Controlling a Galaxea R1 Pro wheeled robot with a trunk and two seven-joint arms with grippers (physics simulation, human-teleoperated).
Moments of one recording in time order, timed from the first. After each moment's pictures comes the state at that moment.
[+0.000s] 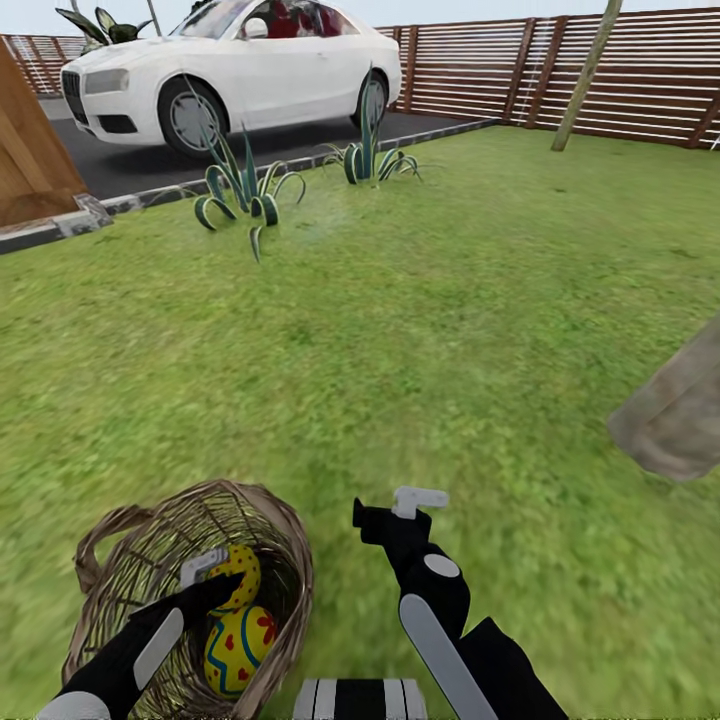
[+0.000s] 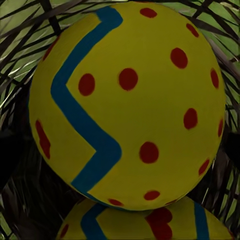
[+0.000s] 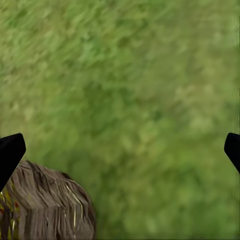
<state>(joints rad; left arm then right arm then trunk) -0.50 0.16 -0.08 -0.57 0.53 0.25 -0.03 -0.36 0.08 0.59 -1.58 -0.59 0.51 -0.69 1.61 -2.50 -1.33</state>
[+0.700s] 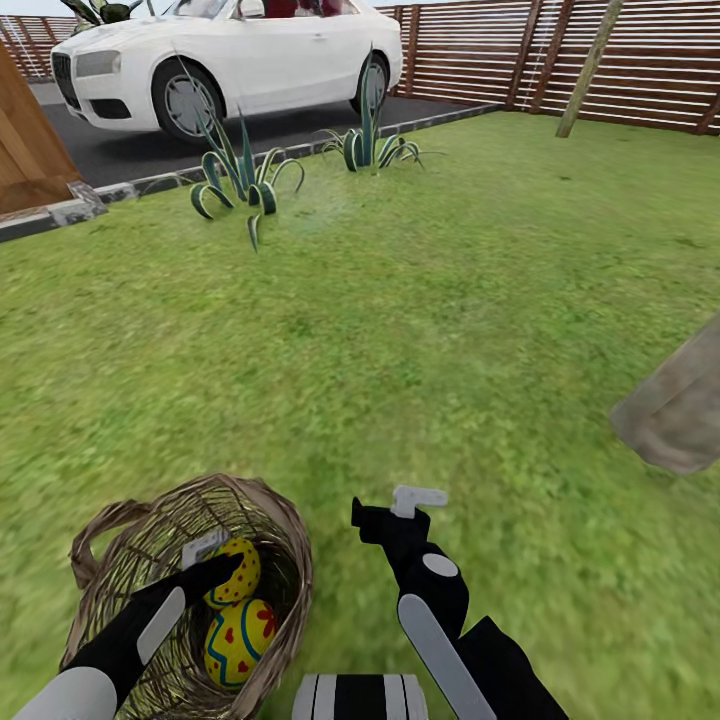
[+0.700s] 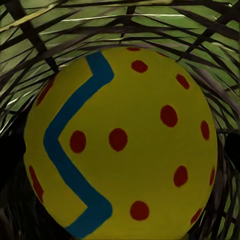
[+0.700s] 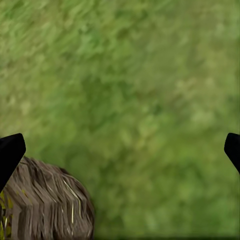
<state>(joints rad) -0.55 0.17 -0.08 -0.57 0.53 0.25 -0.03 -0.37 0.08 0.60 -1.58 -0.59 0.51 -0.70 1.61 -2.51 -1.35</state>
